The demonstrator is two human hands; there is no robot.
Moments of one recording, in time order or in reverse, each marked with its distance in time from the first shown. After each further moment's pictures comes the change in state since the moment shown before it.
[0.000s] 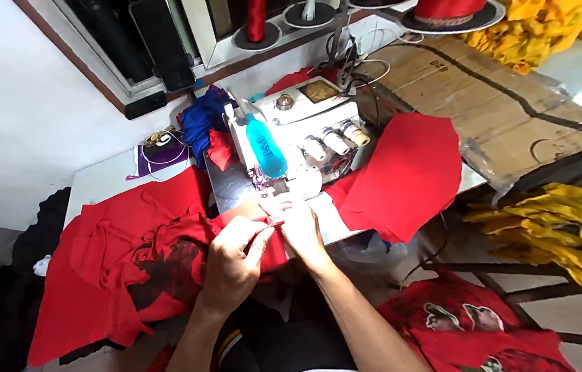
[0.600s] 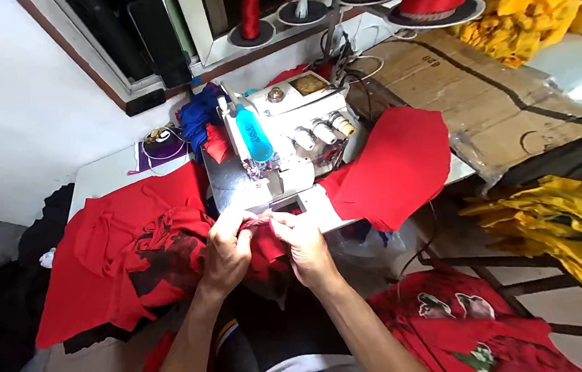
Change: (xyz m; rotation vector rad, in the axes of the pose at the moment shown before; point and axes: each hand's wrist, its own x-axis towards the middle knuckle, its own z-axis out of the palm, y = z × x) left_hand -0.012 -0.003 0.006 0.013 0.005 -0.083; right_hand -0.053 -0.004 -0.019 0.628 -0.207 0.191
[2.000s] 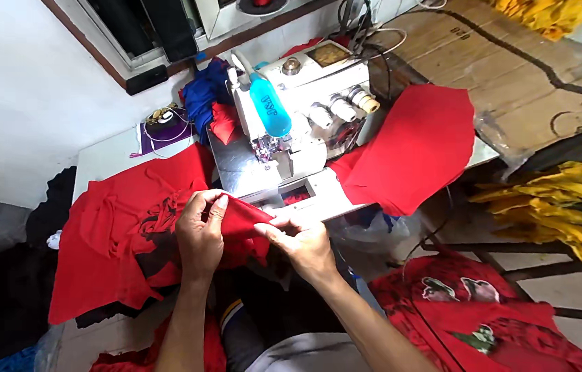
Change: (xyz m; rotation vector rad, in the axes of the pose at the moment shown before) left_hand -0.004 -0.011 -0.034 -0.166 0.262 -0.152; right_hand -0.016 0.020 0.009 -0.406 0.009 -0.393
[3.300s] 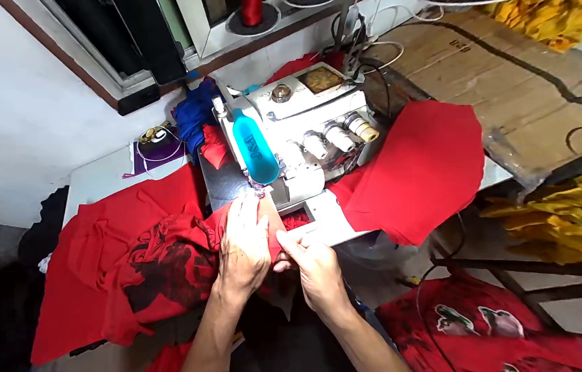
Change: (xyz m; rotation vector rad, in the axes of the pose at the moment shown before) left_hand 0.004 -0.021 0.079 0.523 -0.249 0.274; right_hand 0.021 0.011 -0.012 0.422 0.131 0.461
